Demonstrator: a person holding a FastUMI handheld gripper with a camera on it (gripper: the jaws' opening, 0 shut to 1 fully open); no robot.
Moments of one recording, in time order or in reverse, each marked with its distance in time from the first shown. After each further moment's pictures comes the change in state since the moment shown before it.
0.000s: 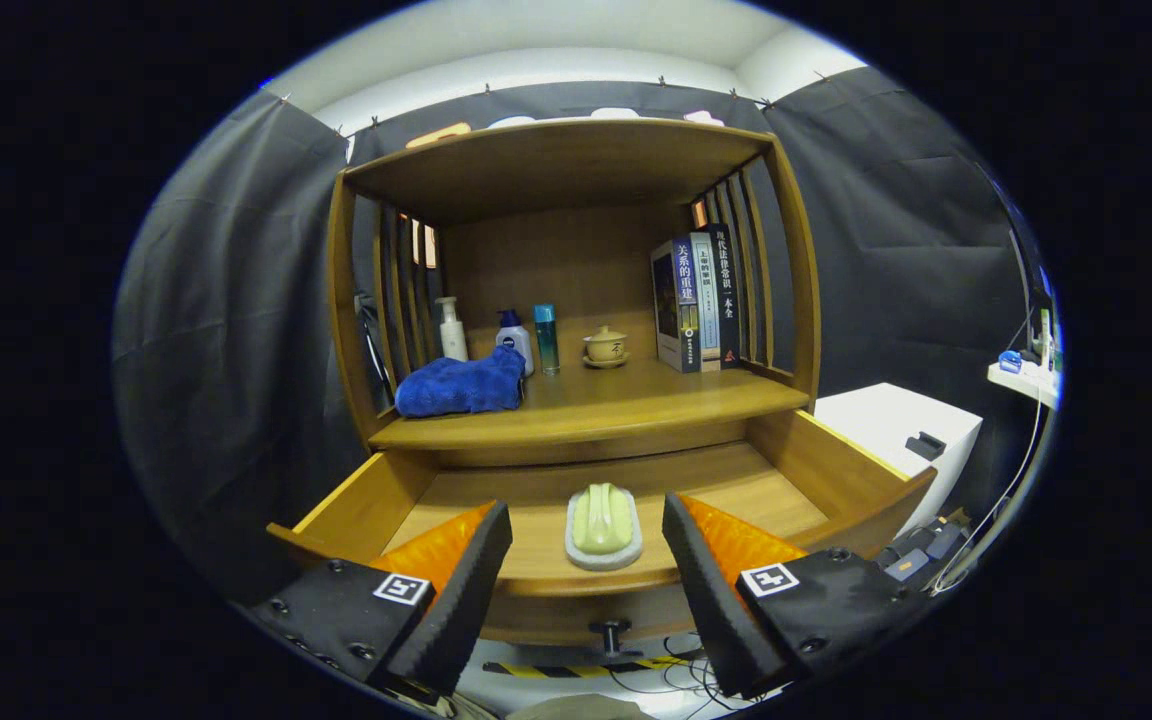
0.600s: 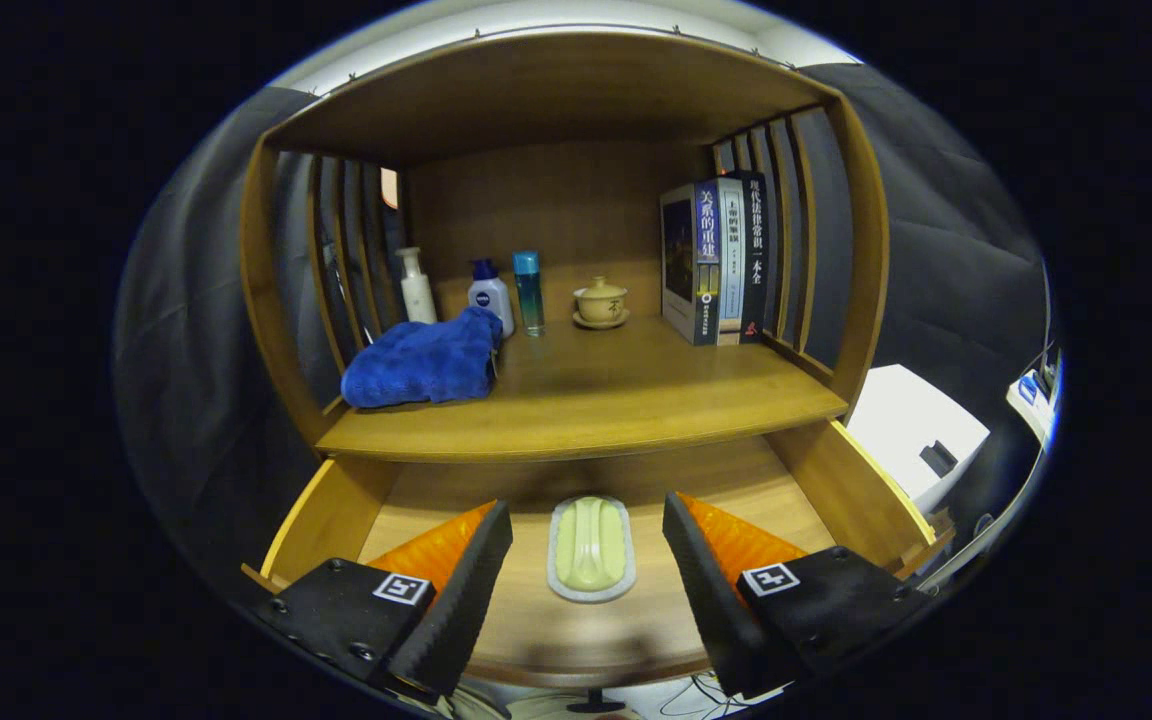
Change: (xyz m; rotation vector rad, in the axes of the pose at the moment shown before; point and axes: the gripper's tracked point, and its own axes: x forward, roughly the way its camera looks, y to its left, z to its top) arm 0.087 -0.012 0.016 -0.017 0.260 -0.038
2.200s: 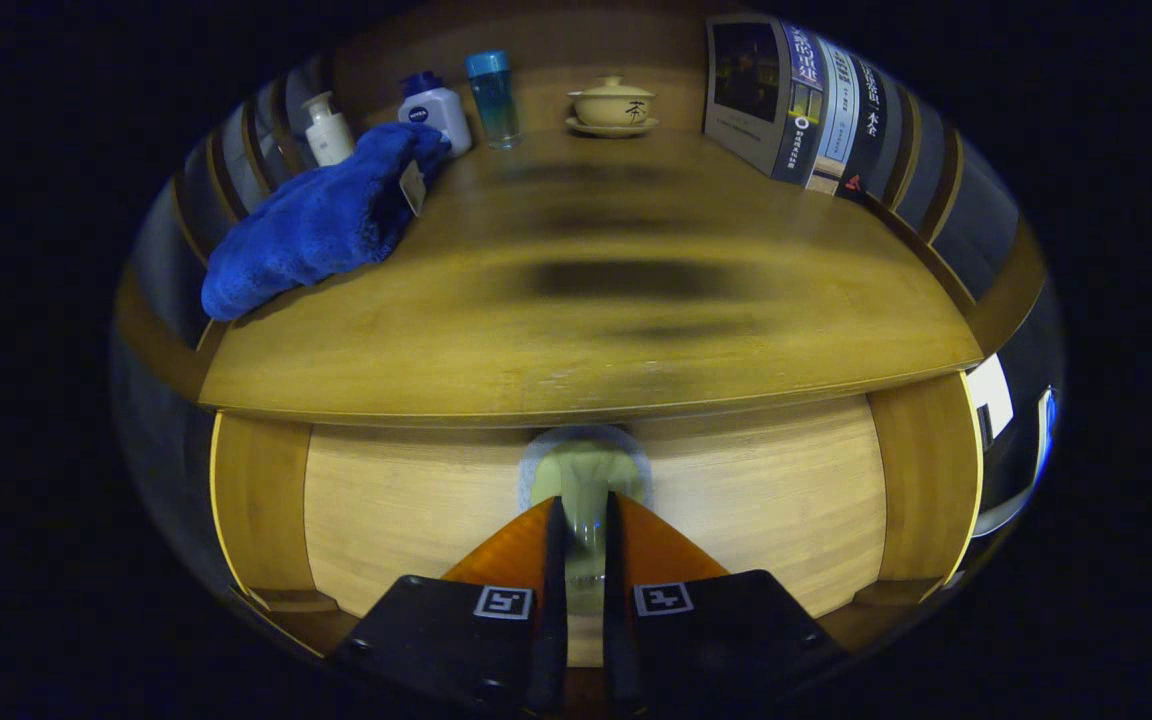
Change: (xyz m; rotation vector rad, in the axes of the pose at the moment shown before) arm 0.095 -0.002 -0.061 0.003 0.573 -0.012
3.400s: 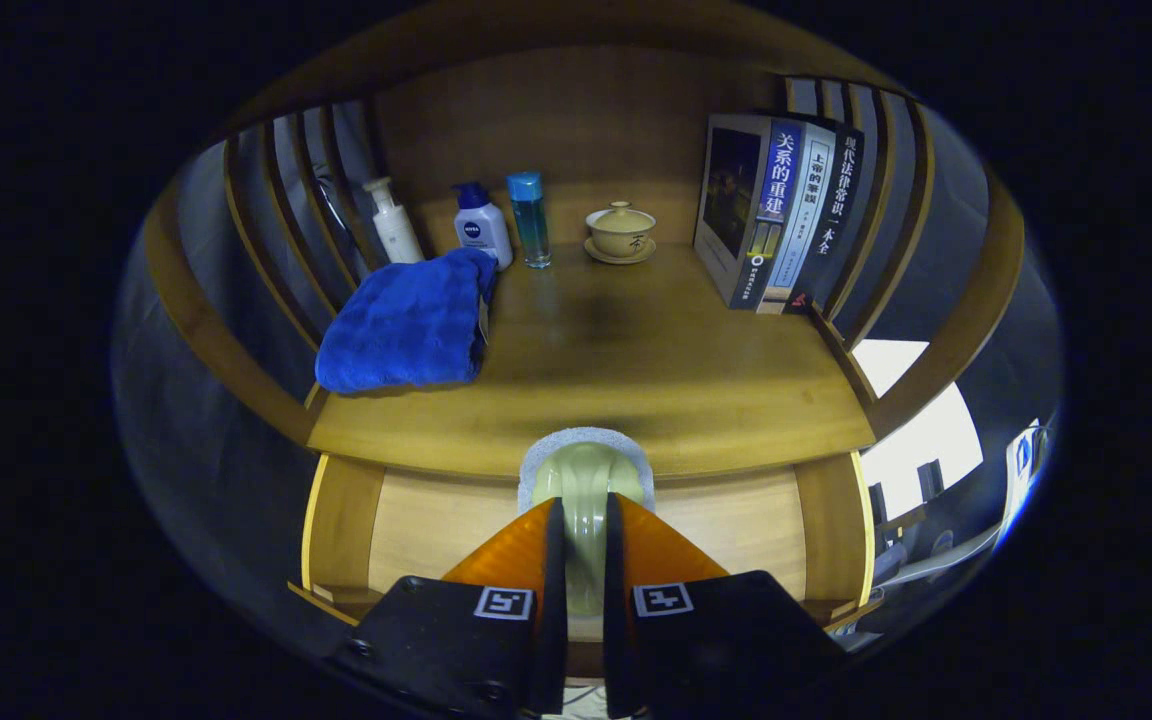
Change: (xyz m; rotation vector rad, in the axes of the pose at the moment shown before) arm -0.112 0.003 0.064 -0.059 -0.169 0.024
